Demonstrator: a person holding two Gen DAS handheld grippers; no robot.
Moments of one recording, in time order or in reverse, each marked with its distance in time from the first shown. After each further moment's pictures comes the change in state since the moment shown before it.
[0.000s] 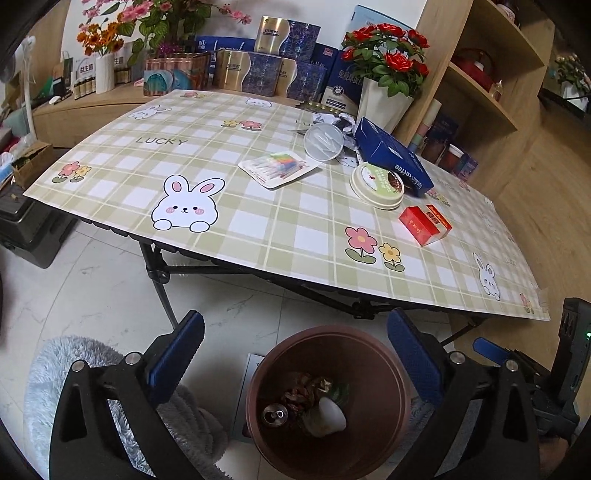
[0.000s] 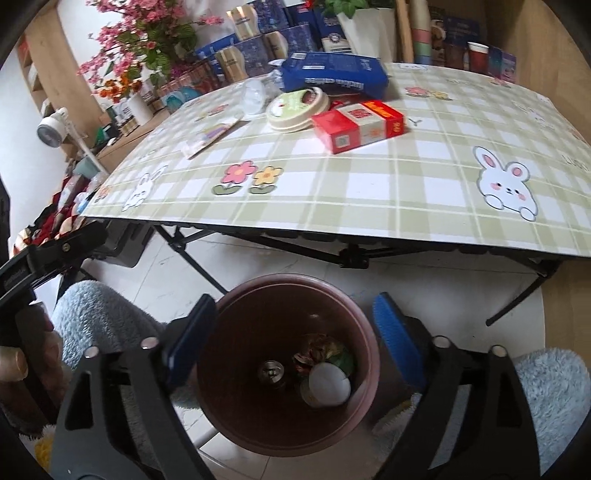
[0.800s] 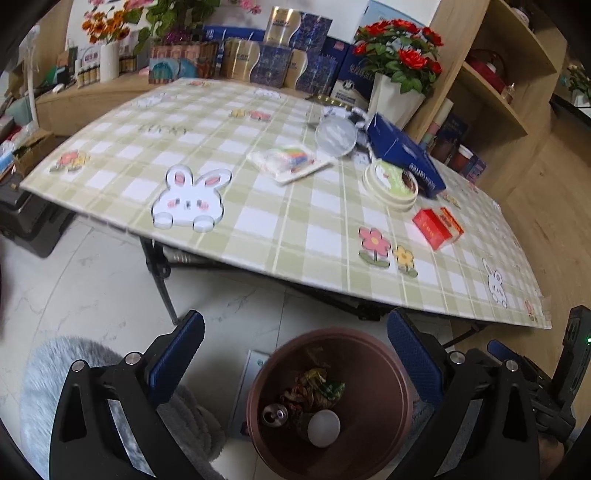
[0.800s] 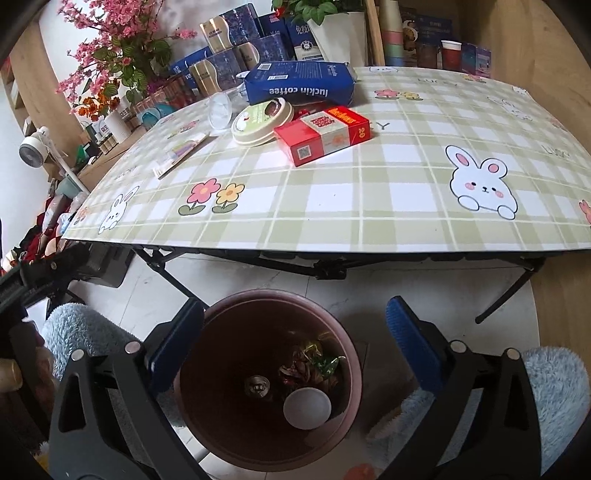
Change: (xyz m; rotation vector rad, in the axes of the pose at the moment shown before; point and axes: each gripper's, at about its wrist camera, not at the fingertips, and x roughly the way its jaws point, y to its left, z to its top) left arm 0.015 0.009 0.011 -0.020 0.016 0.005; right arm 0.005 -0.017 0.006 0.052 -0.048 -0.056
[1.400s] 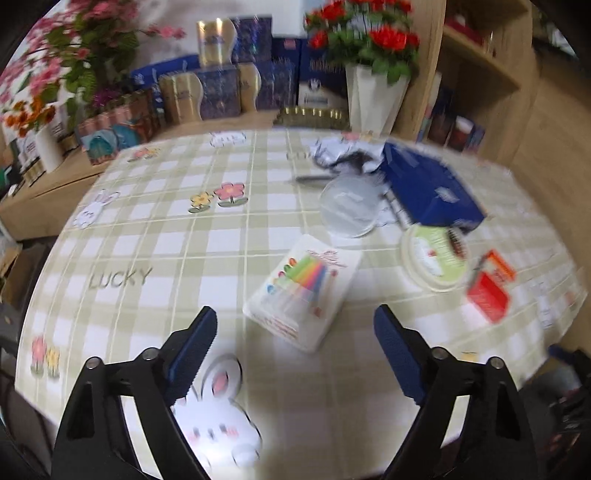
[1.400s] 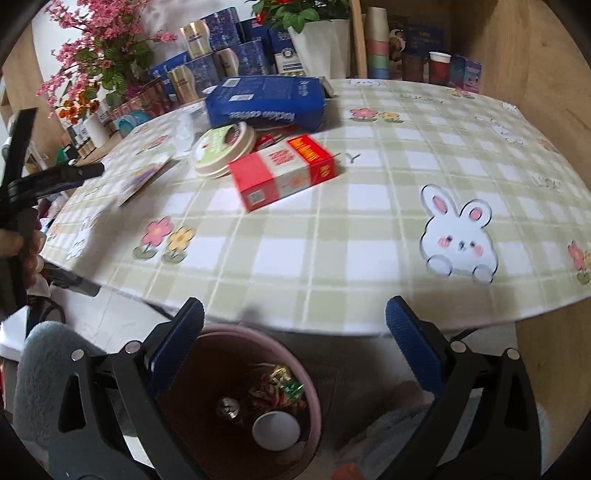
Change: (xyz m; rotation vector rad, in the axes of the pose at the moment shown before) left arm 0.105 0.002 0.155 0.315 0.050 0.034; right arm 0.016 -0.025 0.045 -0.013 -0.015 -0.094
